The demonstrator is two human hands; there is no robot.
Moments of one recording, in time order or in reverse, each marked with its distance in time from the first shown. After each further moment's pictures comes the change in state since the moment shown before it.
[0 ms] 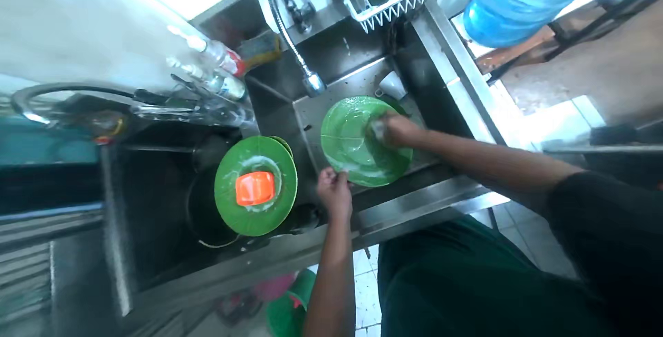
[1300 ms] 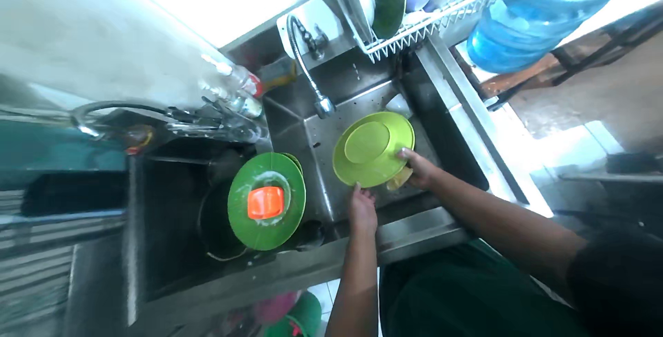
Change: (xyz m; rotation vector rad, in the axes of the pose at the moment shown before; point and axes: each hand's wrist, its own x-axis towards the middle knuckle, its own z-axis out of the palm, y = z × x) left_hand -0.010 0.009 0.044 -0.410 0.051 -0.458; right_hand -0.054 -0.032 0.000 1.630 0.074 0.581
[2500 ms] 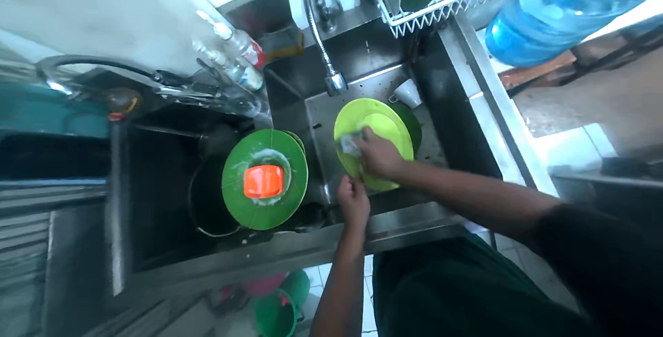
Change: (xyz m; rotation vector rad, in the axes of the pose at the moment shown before) left_hand 0.006 0.000 -0.049 0.545 -0.112 0.620; right_hand 0.002 0.008 0.106 -1.659 -0.135 -0.503
